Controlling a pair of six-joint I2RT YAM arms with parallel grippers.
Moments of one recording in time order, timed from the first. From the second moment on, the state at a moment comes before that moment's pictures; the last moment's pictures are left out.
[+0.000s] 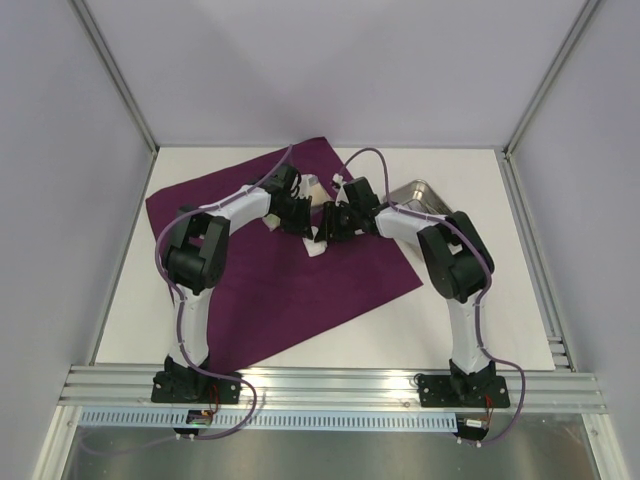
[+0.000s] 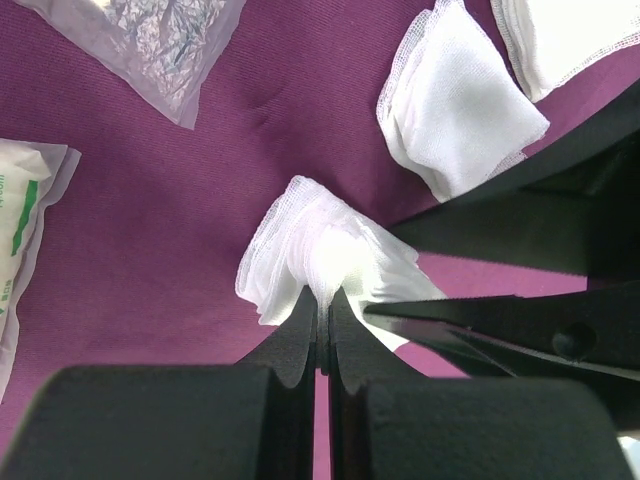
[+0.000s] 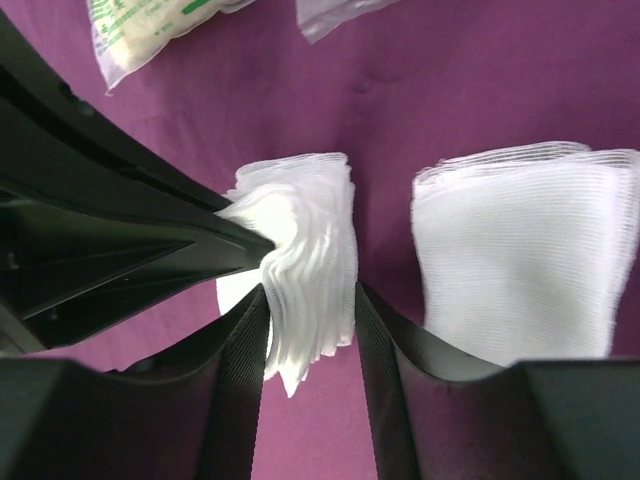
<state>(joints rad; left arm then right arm) -0.41 2.12 1.56 -0.52 0.39 -0.23 0.52 2.11 1.40 -0.12 -0.40 0.49</state>
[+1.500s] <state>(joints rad) -0.30 1.68 1.47 -0.71 0.22 -0.07 0.49 1.99 1.49 -0.17 -0.56 0.44</state>
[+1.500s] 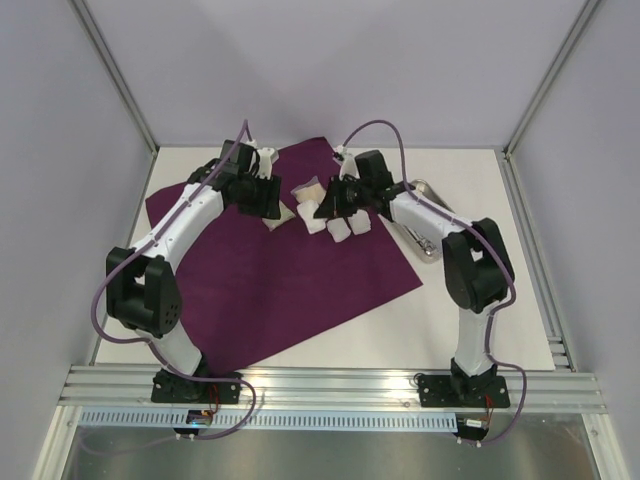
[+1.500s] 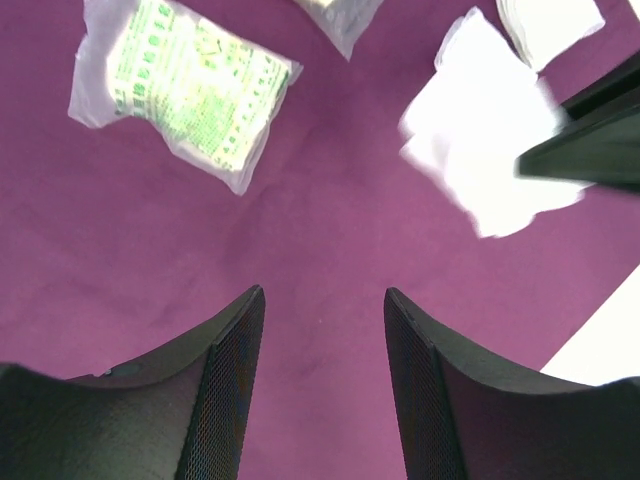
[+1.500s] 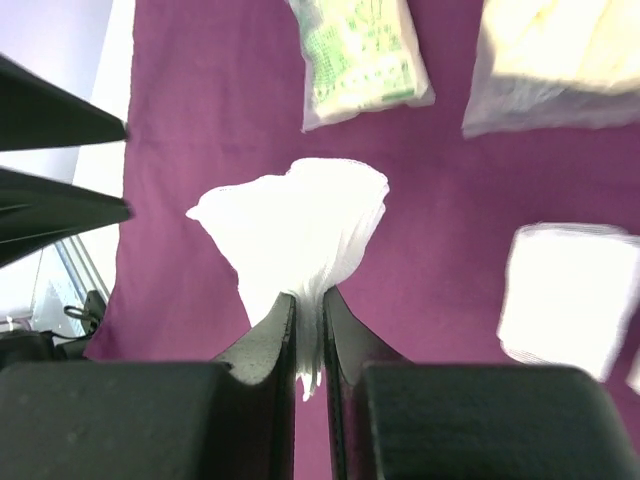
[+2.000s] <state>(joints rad) -0.30 1.66 1.47 -0.75 0.22 -0.04 0.02 1.90 1.58 -0.52 -0.62 0.05</state>
